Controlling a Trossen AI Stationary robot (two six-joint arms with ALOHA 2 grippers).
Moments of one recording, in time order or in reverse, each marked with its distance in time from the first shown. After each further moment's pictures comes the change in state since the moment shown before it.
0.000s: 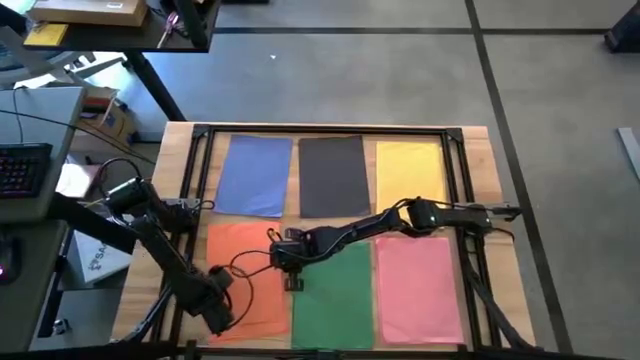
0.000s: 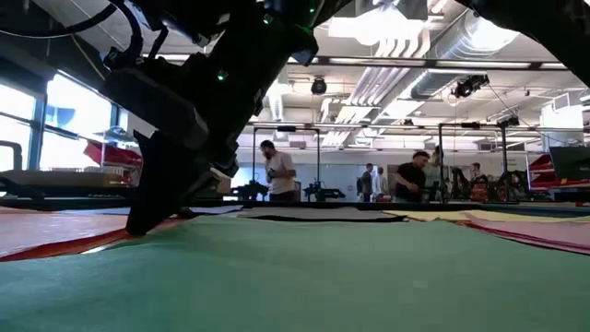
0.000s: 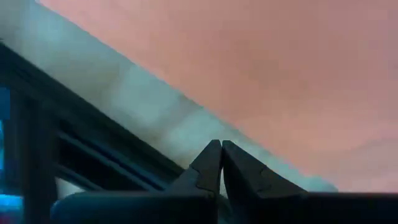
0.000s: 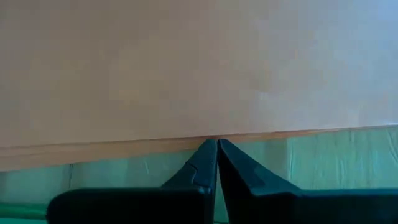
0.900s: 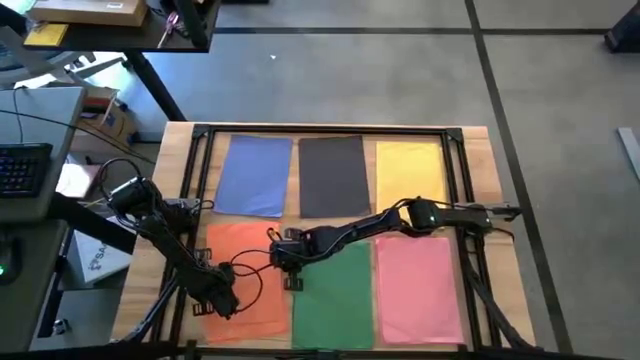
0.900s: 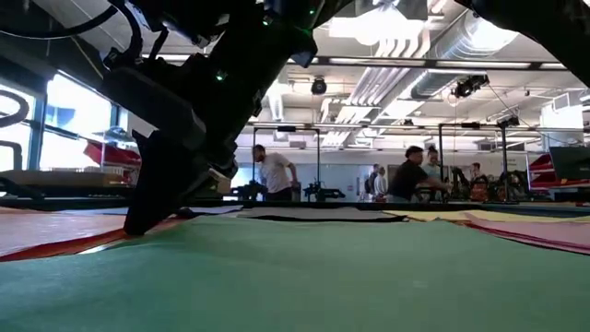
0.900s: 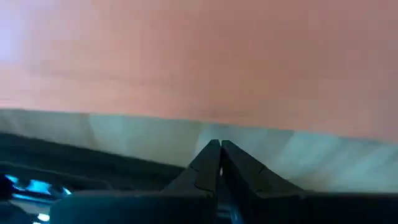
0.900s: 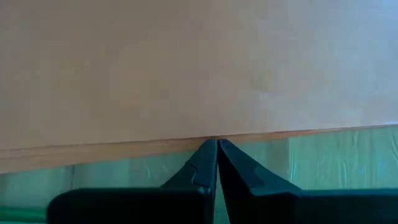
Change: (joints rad) left arm 0.067 0.007 -0.151 0.013 -0.017 0.616; right arm 0.000 0.000 -0.001 0.007 -0.013 0.010
